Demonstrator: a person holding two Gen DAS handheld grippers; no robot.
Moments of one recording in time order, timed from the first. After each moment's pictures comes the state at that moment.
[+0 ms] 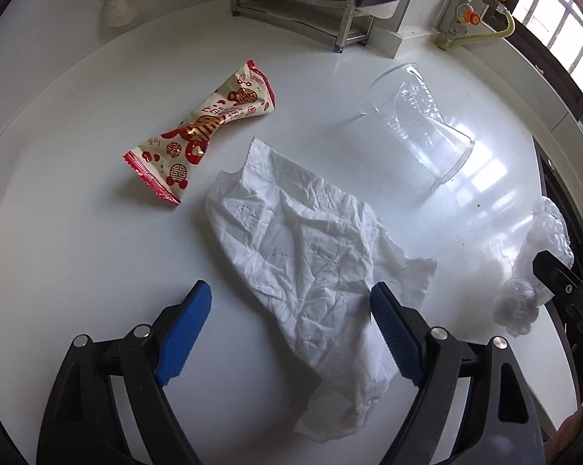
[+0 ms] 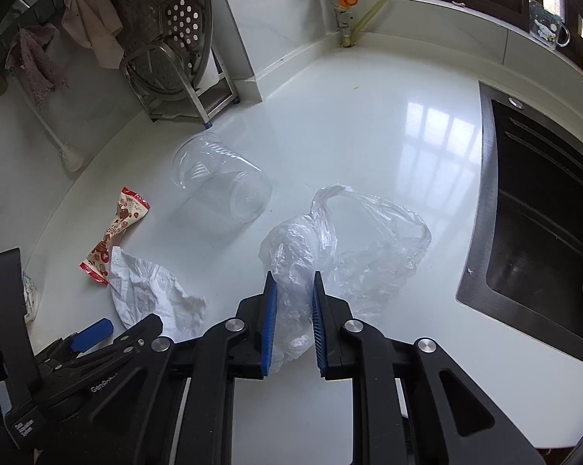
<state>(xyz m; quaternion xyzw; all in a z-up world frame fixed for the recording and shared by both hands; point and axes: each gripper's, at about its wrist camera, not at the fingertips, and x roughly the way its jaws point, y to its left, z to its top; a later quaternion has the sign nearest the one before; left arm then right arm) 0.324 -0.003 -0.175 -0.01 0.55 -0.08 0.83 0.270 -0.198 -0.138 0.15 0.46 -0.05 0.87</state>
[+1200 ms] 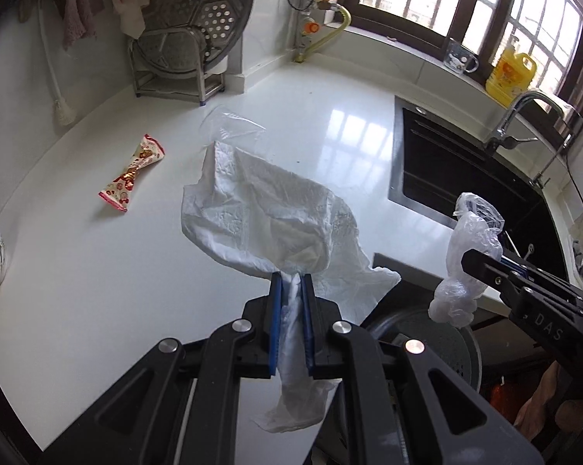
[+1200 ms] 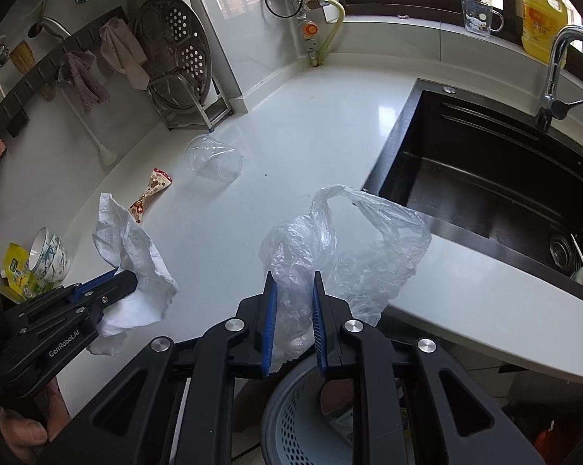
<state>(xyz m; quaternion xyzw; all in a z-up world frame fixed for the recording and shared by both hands) 0.164 -0.055 -0.075 0.07 0.47 -0.25 0.84 0.087 -0.242 -0.094 0.16 0.43 -0.05 0.89</state>
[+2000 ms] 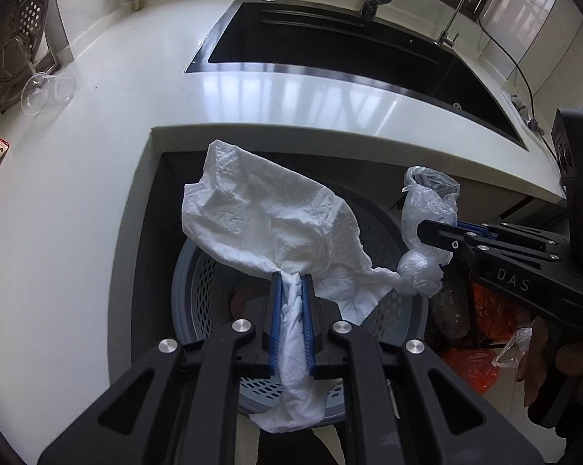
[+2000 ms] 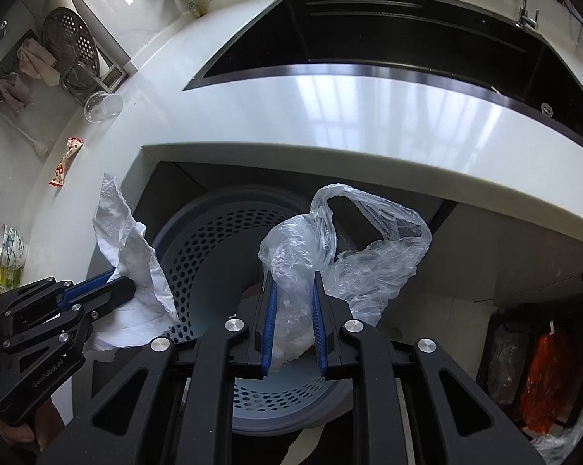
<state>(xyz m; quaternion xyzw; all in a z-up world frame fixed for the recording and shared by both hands) 0.038 -0.172 -0.168 0.19 0.52 -0.39 0.74 -0.048 -0.331 -0.205 0.25 0.51 -0.12 0.81</state>
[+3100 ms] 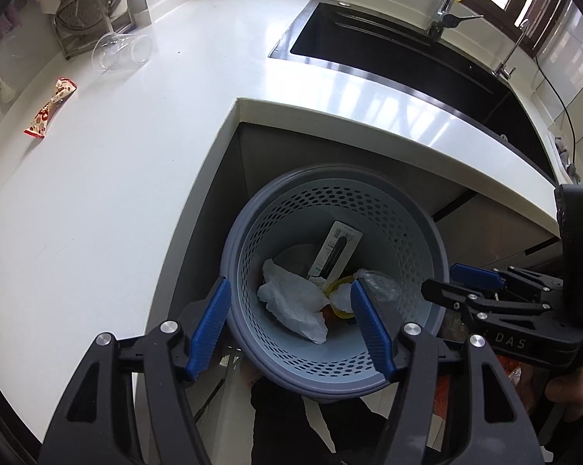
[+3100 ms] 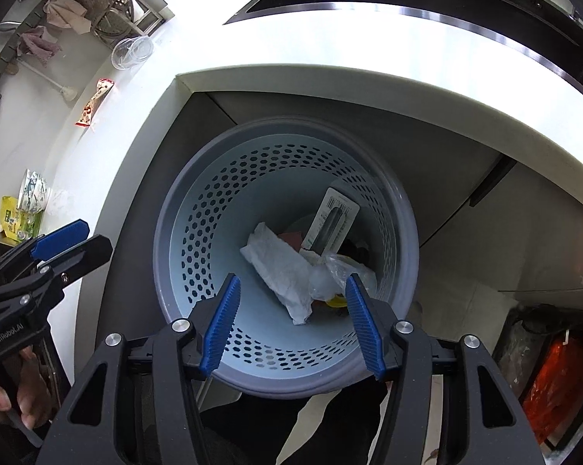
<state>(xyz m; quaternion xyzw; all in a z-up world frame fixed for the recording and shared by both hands) 0.032 -0.131 -0.141 0.14 0.55 -0.28 0.78 -0.052 -0.310 -0.213 0.24 0.56 -0.02 0.79</state>
